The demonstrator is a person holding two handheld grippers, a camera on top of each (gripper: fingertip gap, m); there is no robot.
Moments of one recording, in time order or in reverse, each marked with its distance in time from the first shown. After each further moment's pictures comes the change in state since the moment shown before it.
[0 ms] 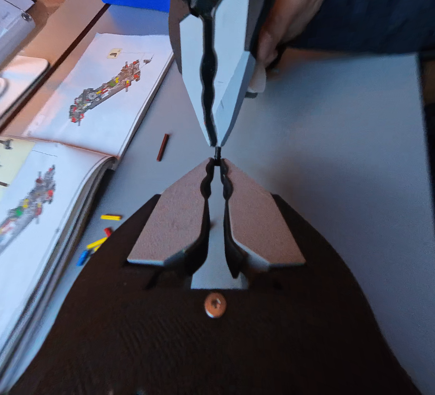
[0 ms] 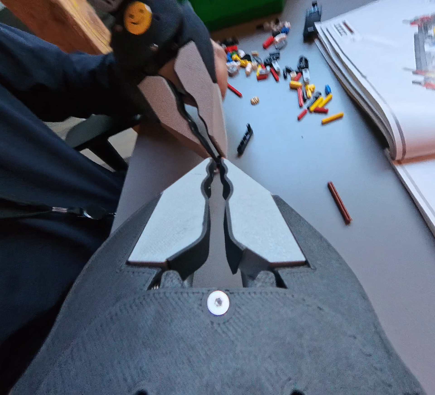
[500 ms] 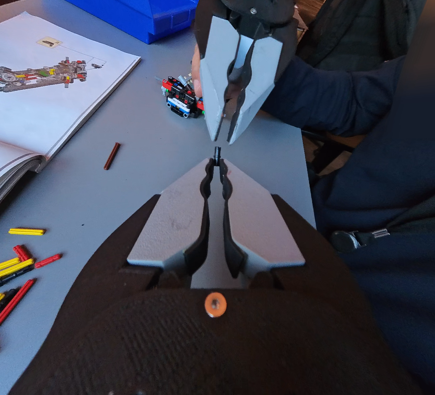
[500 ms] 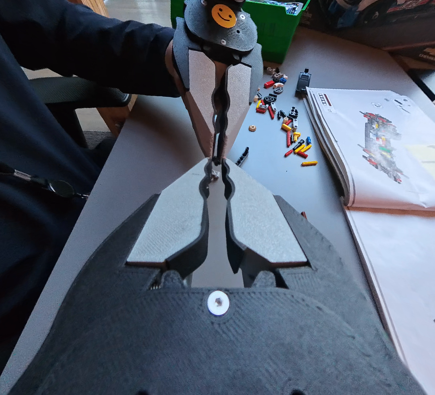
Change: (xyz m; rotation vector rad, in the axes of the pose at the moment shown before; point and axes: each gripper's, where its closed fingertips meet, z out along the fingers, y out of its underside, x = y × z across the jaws) left arm 0.017 -0.025 -0.020 0.158 0.319 -0.332; right arm -0.027 -0.015 -0.012 0.048 0.098 -0.370
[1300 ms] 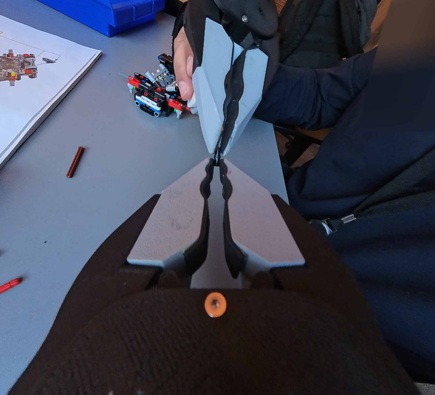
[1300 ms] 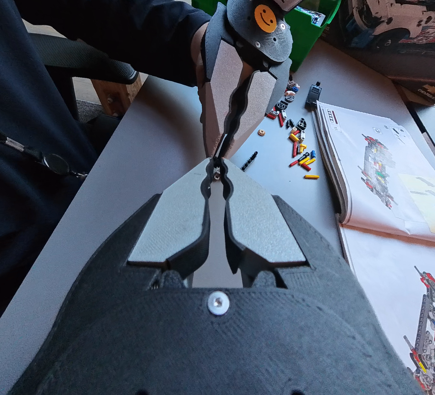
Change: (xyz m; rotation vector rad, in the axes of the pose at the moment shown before) left arm 0.021 0.001 0.002 -0.019 0.138 -0.013; right arm -0.019 0.001 0.005 -0.040 -0.012 -0.177
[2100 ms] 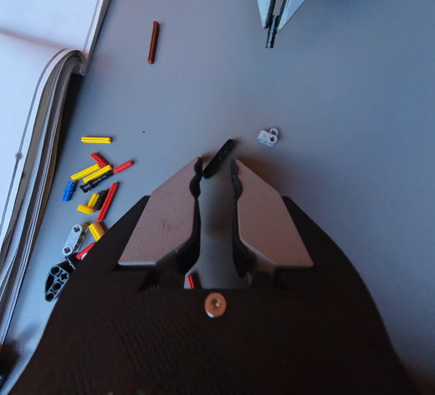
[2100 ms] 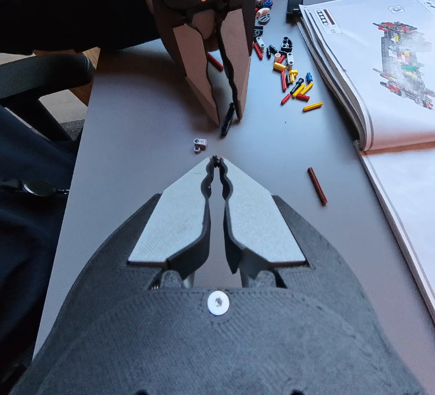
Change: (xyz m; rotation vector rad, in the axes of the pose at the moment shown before) left arm -0.084 0.085 -0.043 -0.437 -0.334 0.171; right arm 0.027 0.047 0.012 -0.155 0.063 0.360
